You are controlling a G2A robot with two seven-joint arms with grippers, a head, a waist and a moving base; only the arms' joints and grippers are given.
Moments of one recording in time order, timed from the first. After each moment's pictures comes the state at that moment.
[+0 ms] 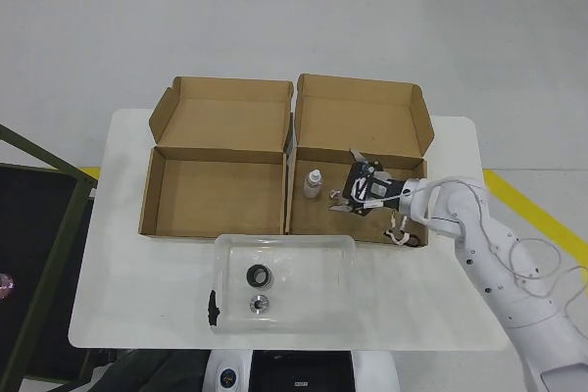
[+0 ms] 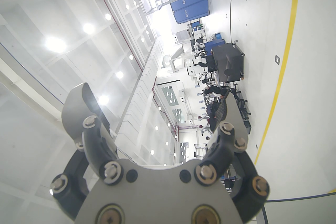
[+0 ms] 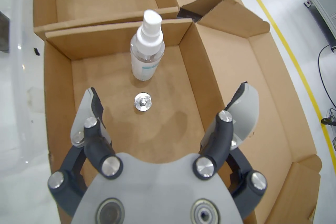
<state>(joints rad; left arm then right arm) -0.19 -0.18 -0.57 -1.44 2.04 -0.23 0.13 -0.91 -1.06 1.06 -1.54 -1.30 -0.78 0.24</state>
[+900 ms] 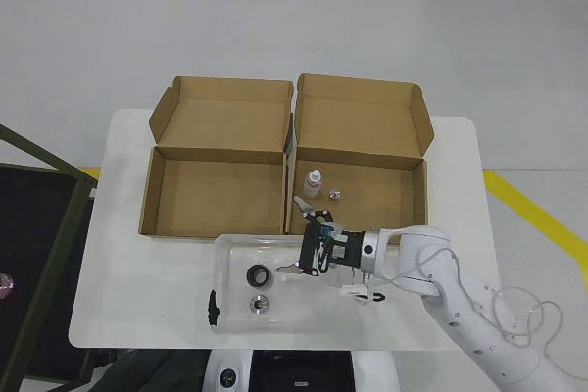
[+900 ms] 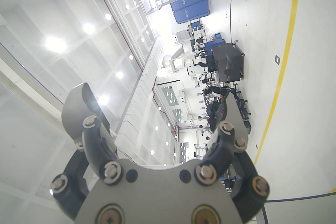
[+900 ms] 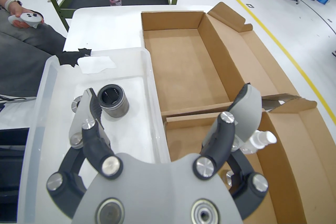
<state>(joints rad) -0.19 -0.18 -0.57 -1.44 2.04 -0.23 0.13 -1.08 -1.08 0.92 -1.88 -1.22 -0.69 0.27</state>
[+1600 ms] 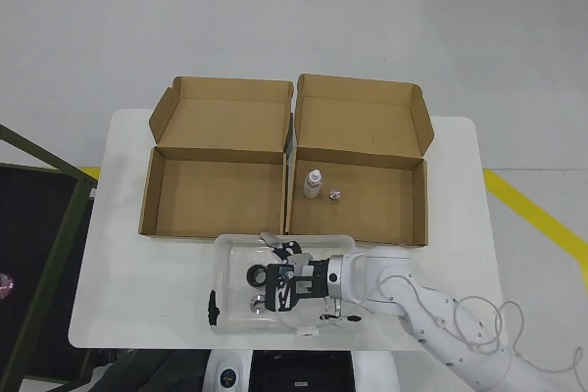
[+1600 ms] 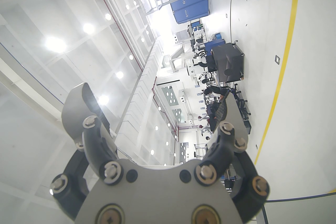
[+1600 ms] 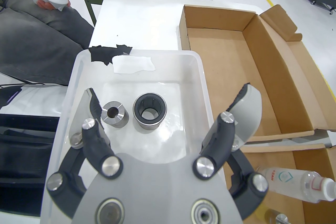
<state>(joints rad) -0.19 -0.18 -0.57 -1.44 2.04 -0.23 0.13 -1.06 -1.12 0.74 -1.84 -1.34 -0.69 0.25</state>
